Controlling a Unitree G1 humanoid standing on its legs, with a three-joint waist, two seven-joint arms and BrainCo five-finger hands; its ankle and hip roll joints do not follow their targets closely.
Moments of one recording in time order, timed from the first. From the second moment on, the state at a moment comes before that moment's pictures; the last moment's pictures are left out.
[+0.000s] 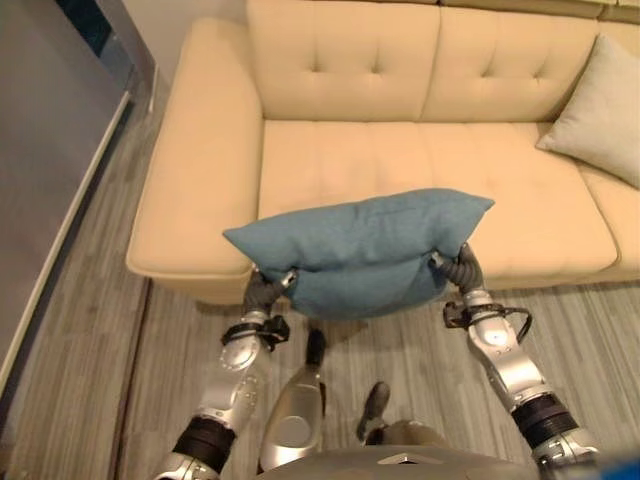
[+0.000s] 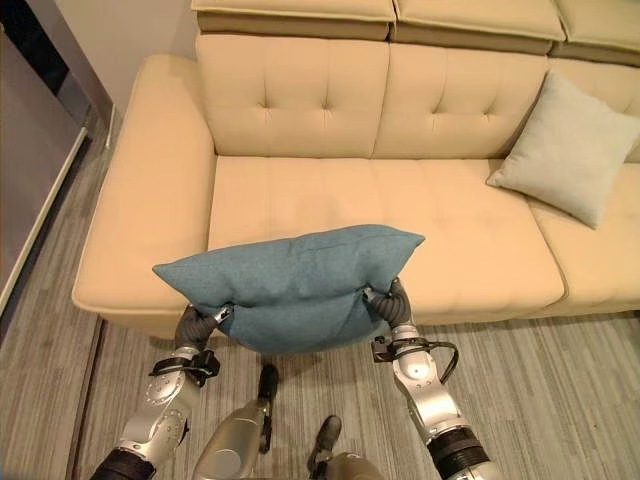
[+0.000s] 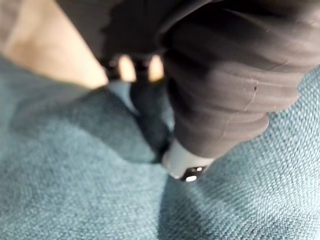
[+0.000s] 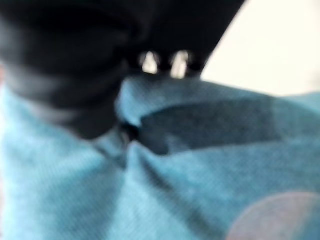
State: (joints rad) left arm 0.00 0.32 -0.25 0.26 -0.61 -0.21 0.20; right arm -0.10 -0.30 0.28 0.25 0.13 -0.16 -0.24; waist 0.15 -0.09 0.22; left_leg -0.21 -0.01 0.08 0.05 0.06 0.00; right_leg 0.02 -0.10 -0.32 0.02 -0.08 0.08
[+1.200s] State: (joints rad) left arm -0.18 0.32 -0.24 0.20 -0.56 -0.22 0.28; right arm -0.16 -0.33 0.26 0.19 0.16 -0.16 -0.27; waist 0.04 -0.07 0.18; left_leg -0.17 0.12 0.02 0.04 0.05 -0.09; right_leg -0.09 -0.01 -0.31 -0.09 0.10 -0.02
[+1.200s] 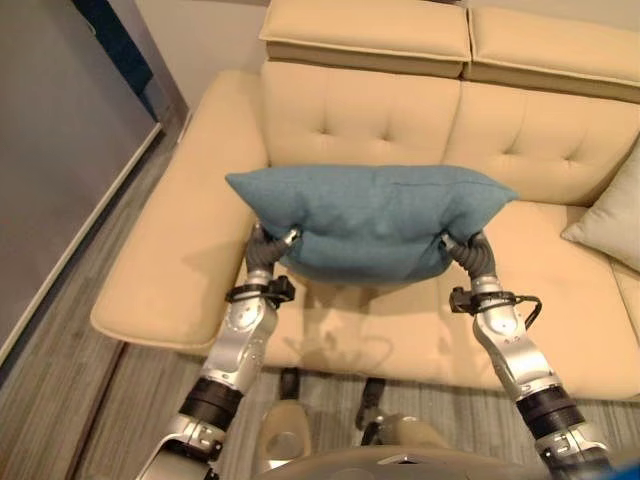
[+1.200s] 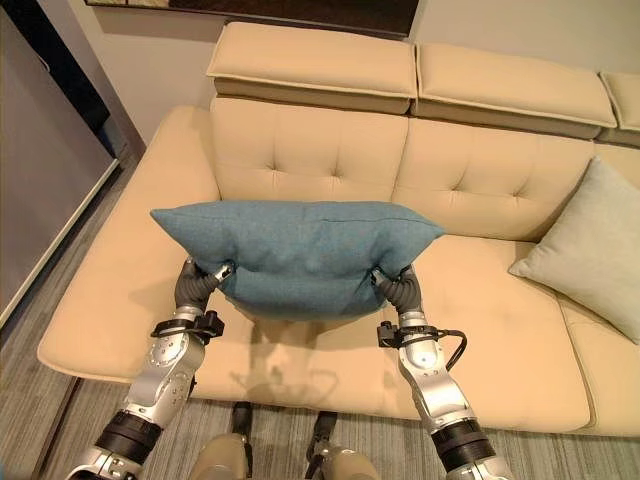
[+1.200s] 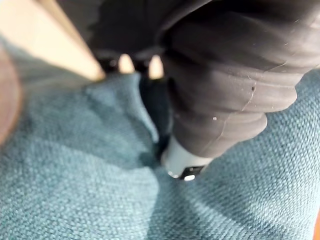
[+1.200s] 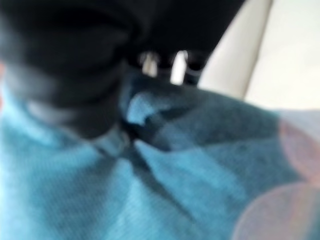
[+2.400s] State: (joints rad) left arm -0.75 0.46 -0.26 0.46 -0.68 -0.30 0.47; right arm -0.84 -0.37 0.37 0.43 0.20 -0.15 -0.44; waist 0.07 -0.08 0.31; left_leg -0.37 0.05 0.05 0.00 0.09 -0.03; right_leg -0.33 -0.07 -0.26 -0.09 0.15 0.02
